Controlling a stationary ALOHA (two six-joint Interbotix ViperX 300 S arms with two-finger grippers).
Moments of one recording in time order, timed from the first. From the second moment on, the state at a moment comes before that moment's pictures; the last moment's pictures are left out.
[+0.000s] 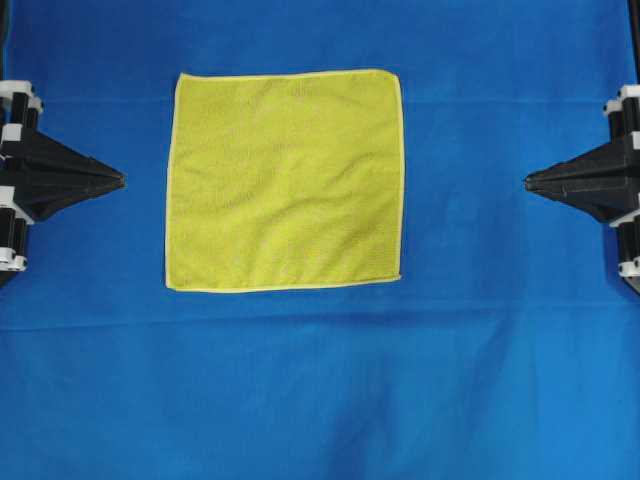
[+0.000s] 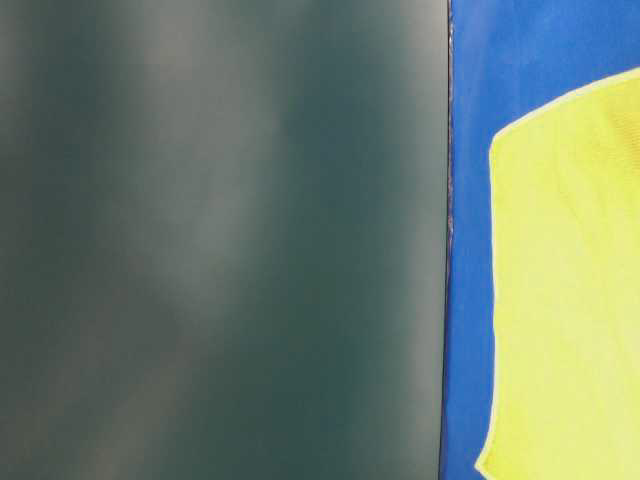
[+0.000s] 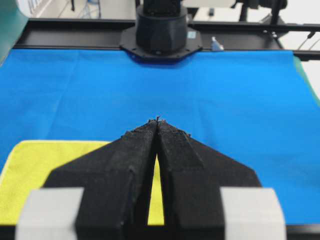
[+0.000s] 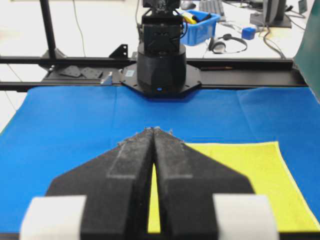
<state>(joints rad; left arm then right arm) 0.00 -0.97 1.18 0.00 -0.29 0.00 0.00 -0.97 1.18 0.00 -0.29 0.00</state>
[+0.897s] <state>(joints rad) 0.42 -0.48 1.19 -0.03 -0.33 -0.01 -0.48 -0.25 0.90 -0.02 -0.15 0.00</state>
